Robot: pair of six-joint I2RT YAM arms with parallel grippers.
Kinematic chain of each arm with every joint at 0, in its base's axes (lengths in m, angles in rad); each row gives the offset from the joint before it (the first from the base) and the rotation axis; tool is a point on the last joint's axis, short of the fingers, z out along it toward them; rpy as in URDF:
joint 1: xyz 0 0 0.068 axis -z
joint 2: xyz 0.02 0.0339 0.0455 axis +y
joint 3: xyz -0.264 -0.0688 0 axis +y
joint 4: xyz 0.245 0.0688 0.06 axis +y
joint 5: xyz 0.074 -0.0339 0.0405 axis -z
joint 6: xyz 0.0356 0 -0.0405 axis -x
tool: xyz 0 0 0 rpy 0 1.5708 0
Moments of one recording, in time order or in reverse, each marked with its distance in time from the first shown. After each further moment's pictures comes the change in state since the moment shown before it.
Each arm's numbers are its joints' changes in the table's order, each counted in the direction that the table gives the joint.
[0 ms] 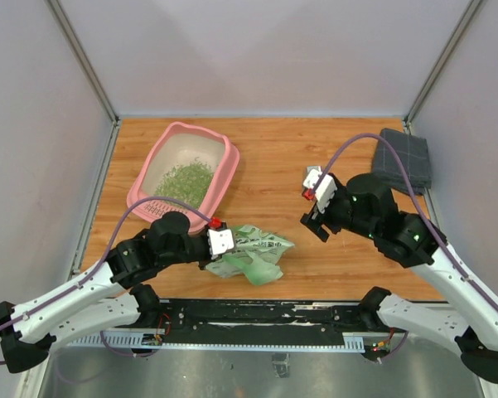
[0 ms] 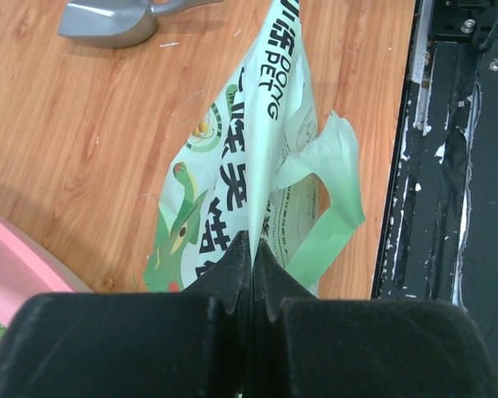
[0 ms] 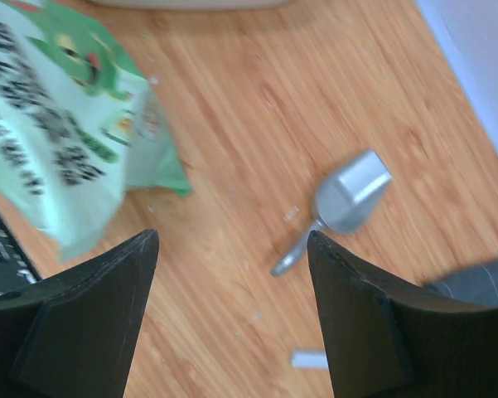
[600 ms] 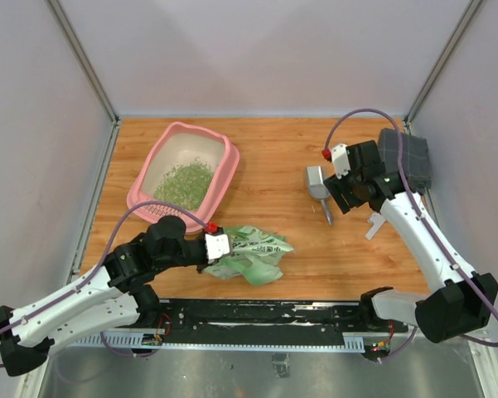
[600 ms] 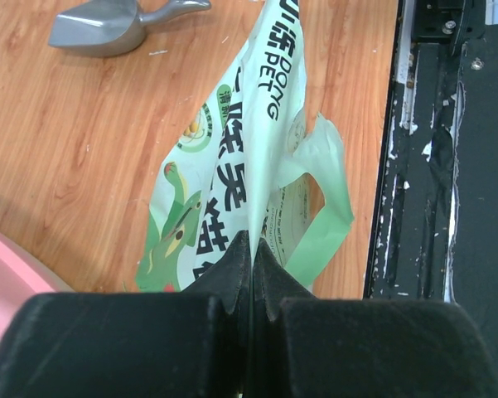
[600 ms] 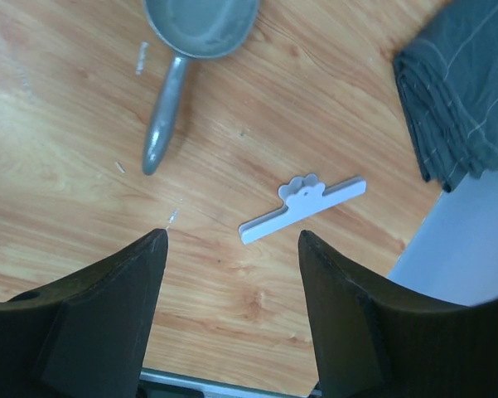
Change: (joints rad) left arm 0.000 -0.048 0.043 -0.016 0.039 -0.003; right arm 0.458 0.358 -0.055 0.121 0.192 -0.021
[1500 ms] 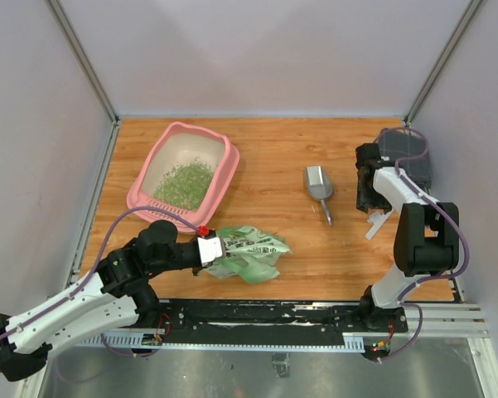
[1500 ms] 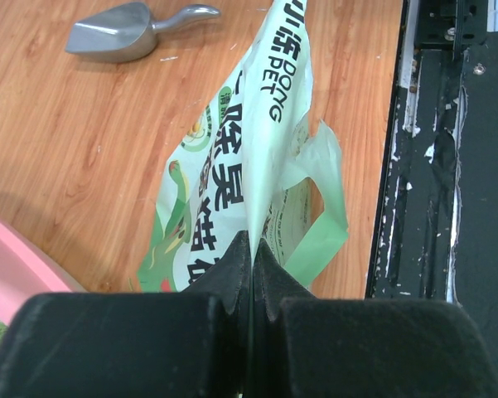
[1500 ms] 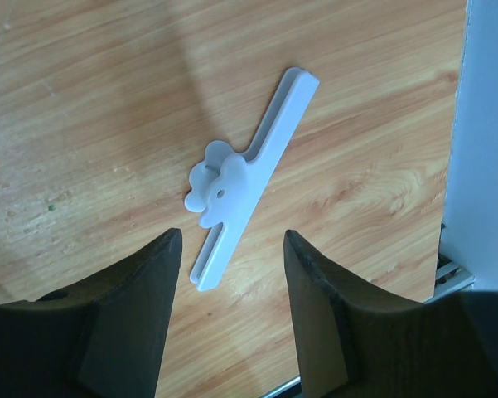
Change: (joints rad) left arm -0.005 -0.089 0.035 0.003 0.004 0.003; right arm 0.296 0.423 0.050 -0.135 0.304 -0.518
